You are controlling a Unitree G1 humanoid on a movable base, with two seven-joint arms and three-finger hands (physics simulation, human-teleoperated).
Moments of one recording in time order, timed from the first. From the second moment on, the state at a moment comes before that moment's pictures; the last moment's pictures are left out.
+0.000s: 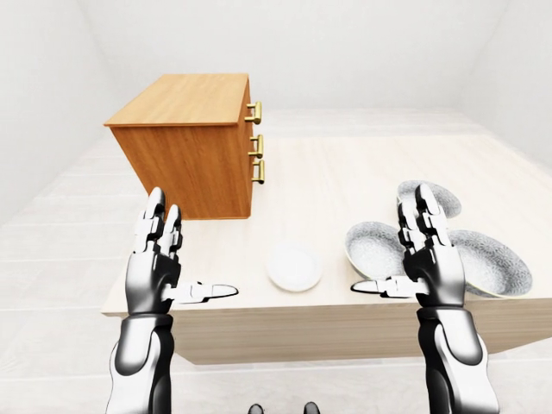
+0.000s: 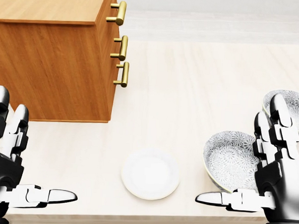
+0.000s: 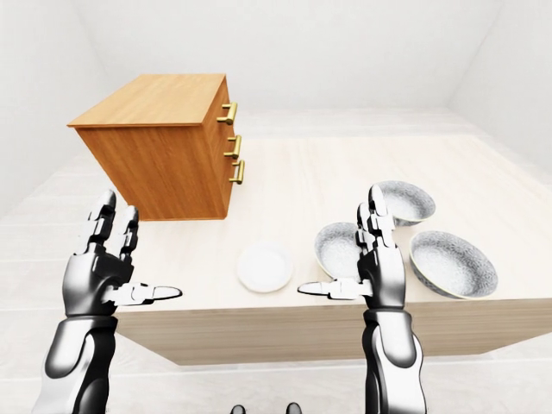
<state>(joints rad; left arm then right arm) 0.15 0.01 0.18 -0.52 -0.15 0.09 -0.15 0.16 -0.01 -0.17 -0.53 0.07 0.09 0.13</state>
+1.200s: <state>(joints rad) 0.17 0.01 0.18 -0.53 -0.14 0.09 -0.18 0.19 0.00 -0.17 -0.56 0.06 0.09 0.16</state>
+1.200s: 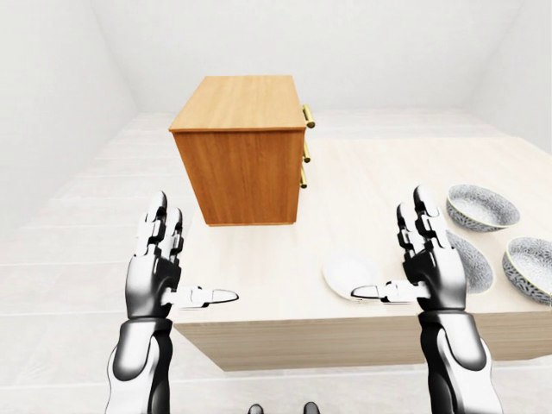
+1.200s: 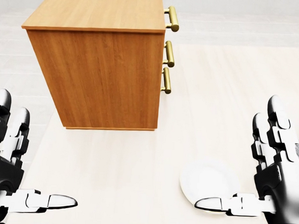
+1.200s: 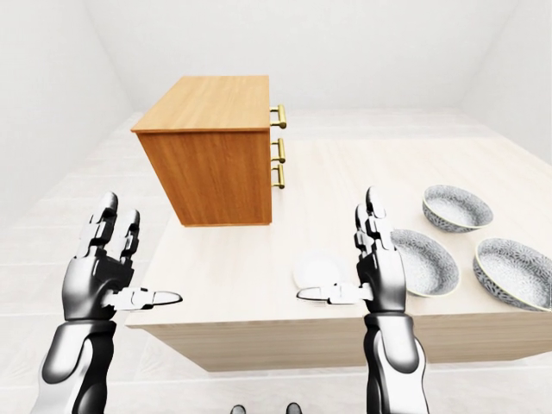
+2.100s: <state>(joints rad) 0.16 0.01 0.19 -0.51 -0.14 0.09 -0.18 0.20 0.00 -0.16 -0.55 0.05 0.09 0.17</state>
